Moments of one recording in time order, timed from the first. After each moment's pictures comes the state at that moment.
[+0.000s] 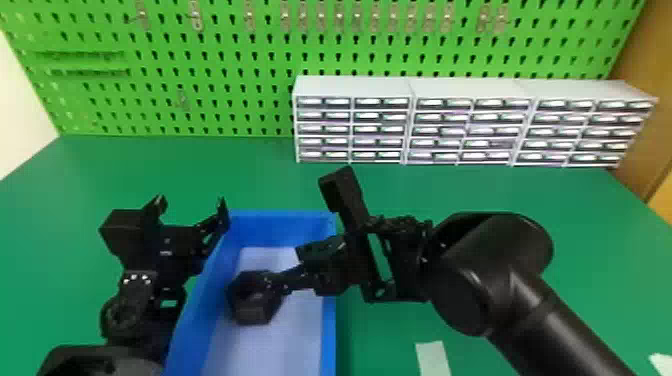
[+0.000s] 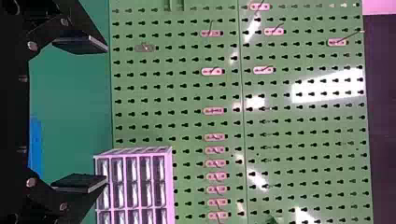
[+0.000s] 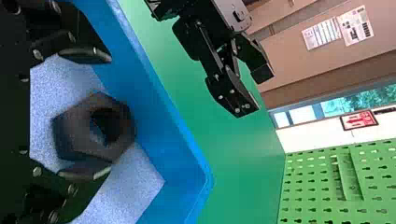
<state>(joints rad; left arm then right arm) 0.12 0.03 0.05 -1.80 -0.01 0.00 -0.04 -0.47 -0.22 0.63 -1.71 -0.55 0.94 0.38</state>
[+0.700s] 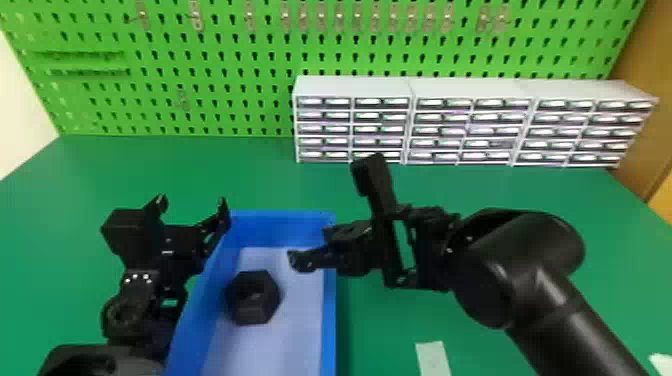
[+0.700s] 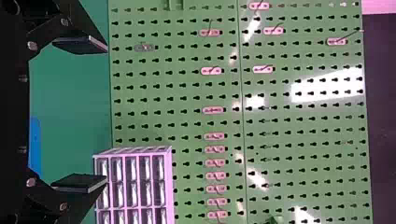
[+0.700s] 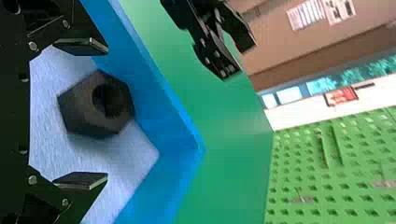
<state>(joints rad) 0.12 0.03 0.05 -1.80 -0.02 0.00 -0.04 -0.42 -0.21 0.51 -1.74 -0.49 0.94 0.38</state>
